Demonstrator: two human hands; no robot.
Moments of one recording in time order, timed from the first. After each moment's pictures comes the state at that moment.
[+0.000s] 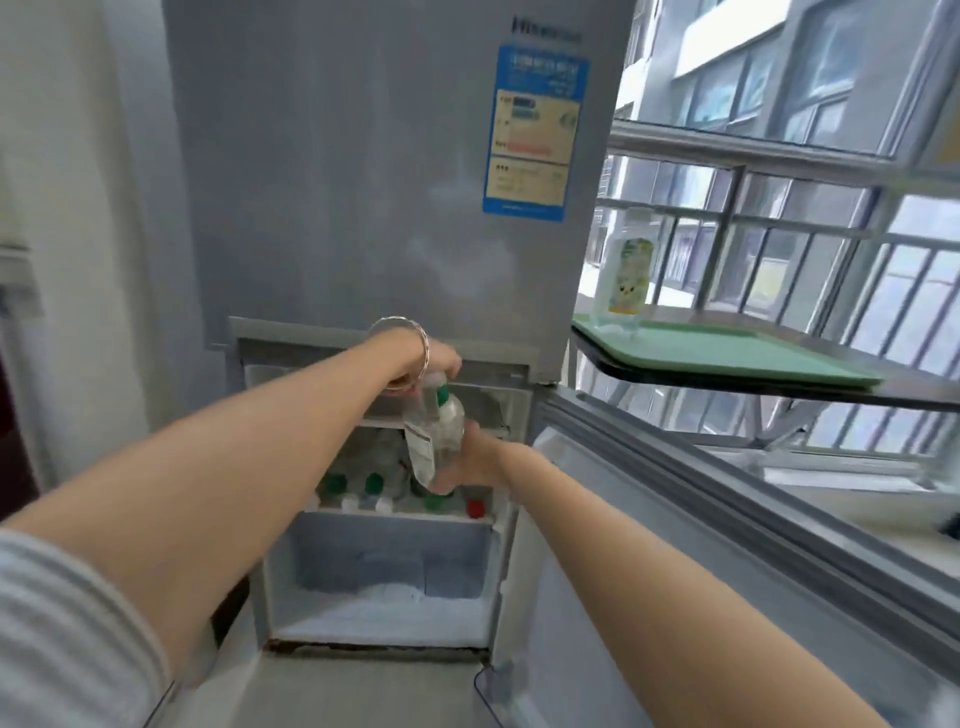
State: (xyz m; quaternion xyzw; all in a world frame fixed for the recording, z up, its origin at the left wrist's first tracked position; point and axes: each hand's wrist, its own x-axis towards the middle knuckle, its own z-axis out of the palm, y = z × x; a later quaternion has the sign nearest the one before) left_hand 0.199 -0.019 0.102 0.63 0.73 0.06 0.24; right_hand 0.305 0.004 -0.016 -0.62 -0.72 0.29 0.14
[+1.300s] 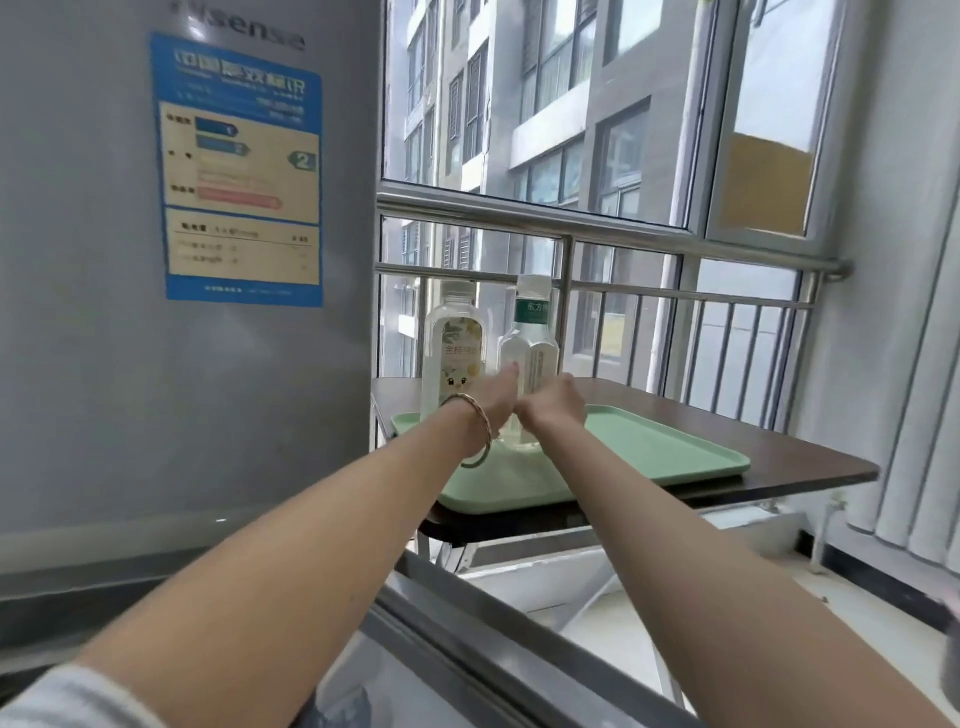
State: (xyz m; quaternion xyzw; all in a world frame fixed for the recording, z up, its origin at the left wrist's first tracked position) left_hand 0.492 0.168 0.121 0.66 0.44 0.39 0.47; right_hand 0.577 0.165 0.107 -0.74 -0.42 0.10 0.51
